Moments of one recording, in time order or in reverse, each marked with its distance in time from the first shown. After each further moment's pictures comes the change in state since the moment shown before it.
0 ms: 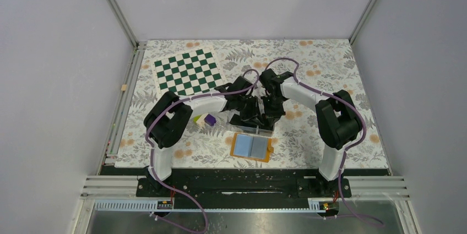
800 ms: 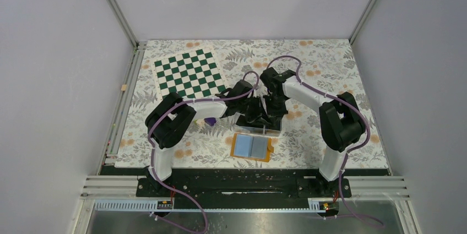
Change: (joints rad) left arm -0.026 0.011 -0.103 0.296 0.042 -0.193; right arm -0.003 -0.035 0.006 -0.047 0.032 0.003
